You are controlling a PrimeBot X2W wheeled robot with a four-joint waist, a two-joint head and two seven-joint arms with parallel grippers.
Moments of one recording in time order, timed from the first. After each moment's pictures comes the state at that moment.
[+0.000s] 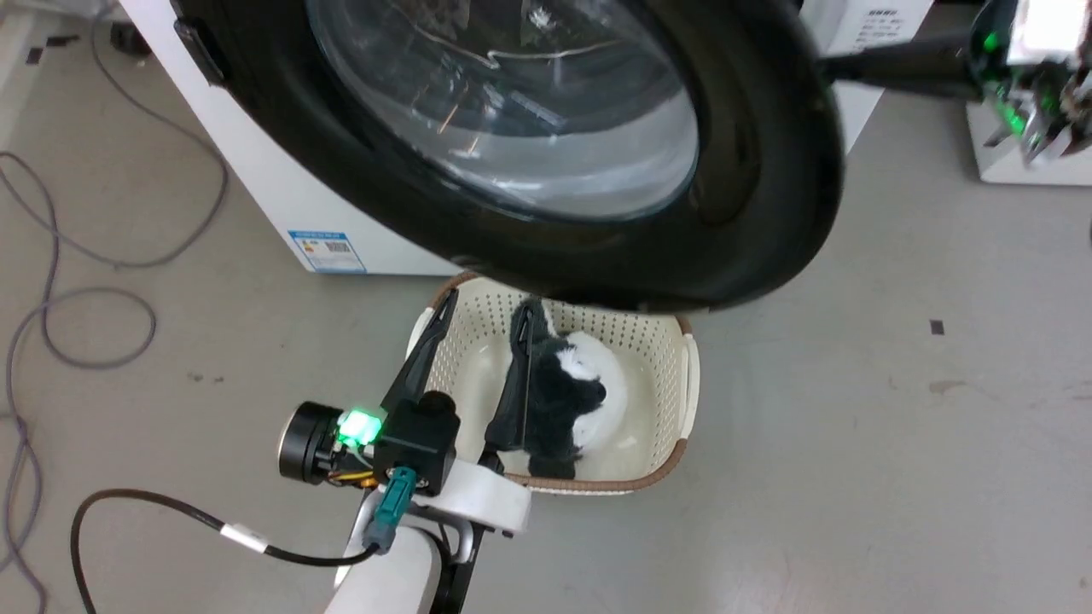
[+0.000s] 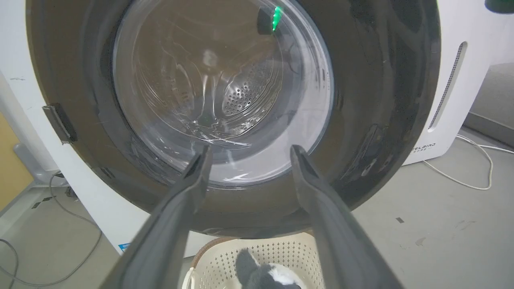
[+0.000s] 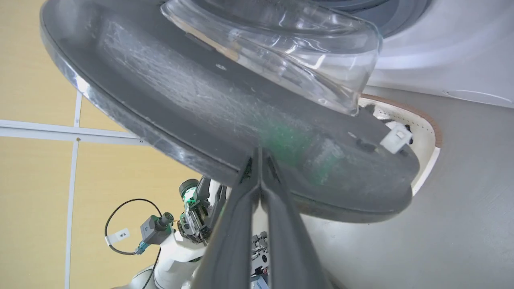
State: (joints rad) left arm -0.28 0.05 -0.34 0.14 -0.04 0.11 -0.26; right arm -1.33 -0.40 0.47 0.89 1.54 0.13 1.11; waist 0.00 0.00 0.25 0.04
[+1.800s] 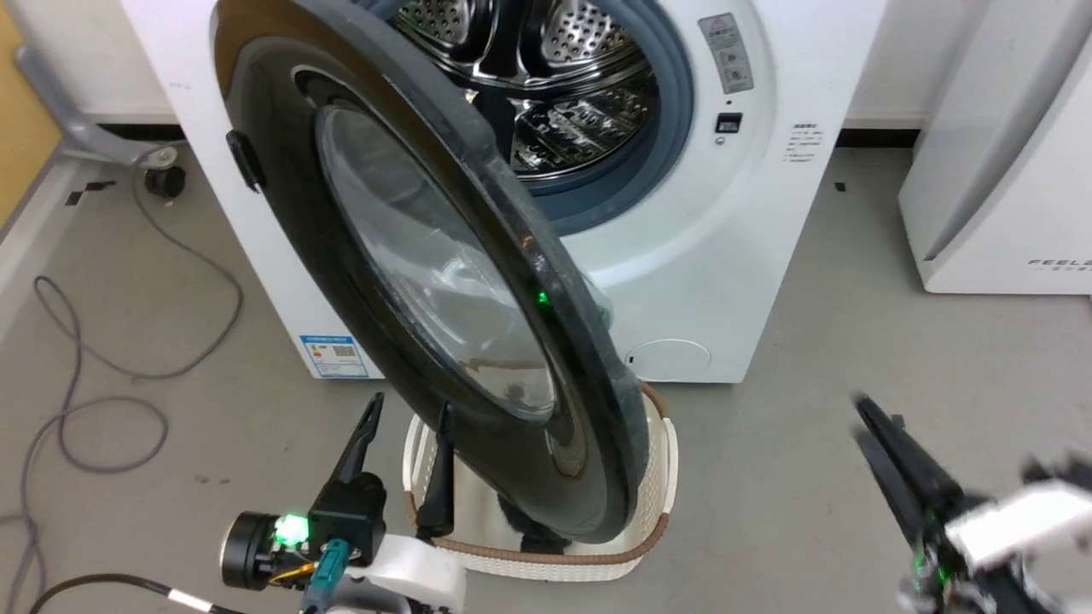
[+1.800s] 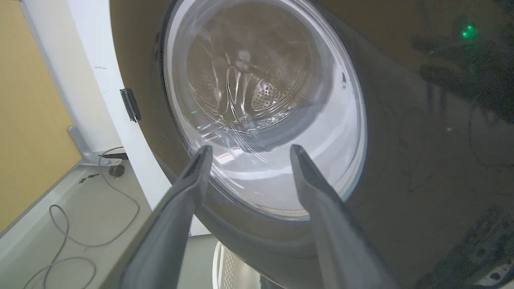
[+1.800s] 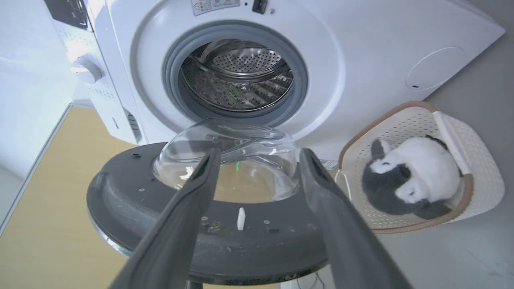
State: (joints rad) left arm -0.09 0.06 -0.22 0.17 -0.05 0.10 -0.26; right arm -0.15 -0.39 0.28 0.18 1.74 0.13 0.13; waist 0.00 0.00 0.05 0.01
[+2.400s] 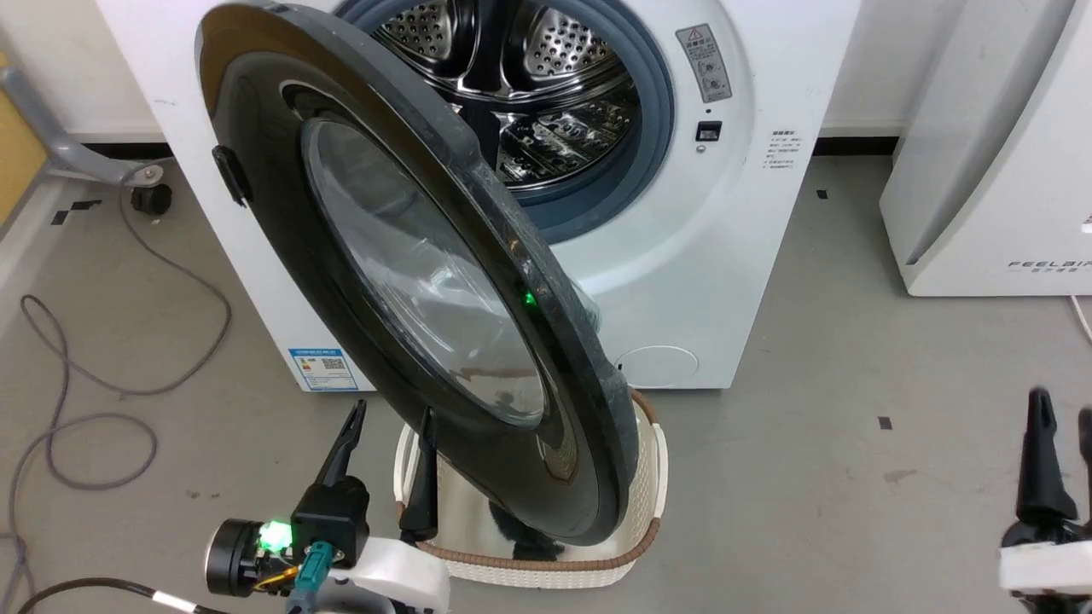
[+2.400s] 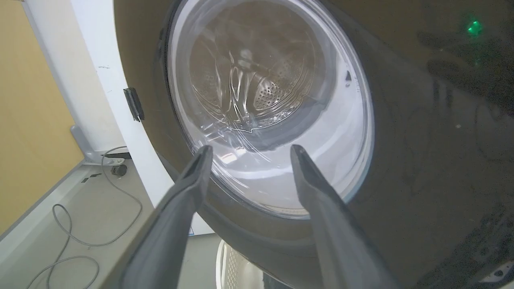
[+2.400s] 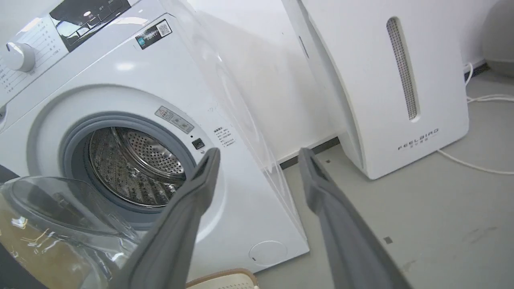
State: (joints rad) left arm -0.08 0.07 -0.18 0.18 -0.05 0.09 -0.26; right arm -0.03 -0.20 -0.15 0.17 0.72 0.13 -0.26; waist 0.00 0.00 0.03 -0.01
